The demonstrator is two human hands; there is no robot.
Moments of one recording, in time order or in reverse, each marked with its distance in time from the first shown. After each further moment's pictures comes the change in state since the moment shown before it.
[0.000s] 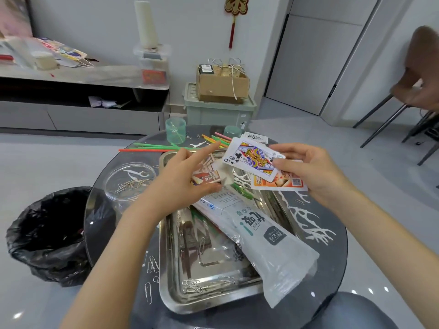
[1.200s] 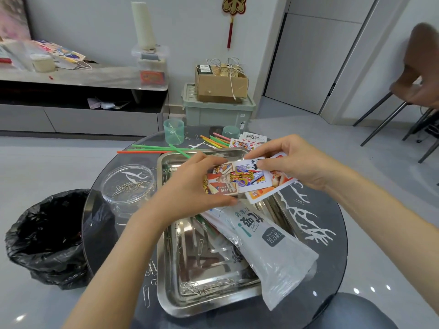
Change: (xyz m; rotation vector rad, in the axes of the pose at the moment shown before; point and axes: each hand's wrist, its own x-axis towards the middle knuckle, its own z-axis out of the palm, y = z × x) left_hand -0.001 0.021 0.008 0.007 -0.032 0.089; right_hand 0.003 -0.035 0.015 -0.366 -0.268 -0.015
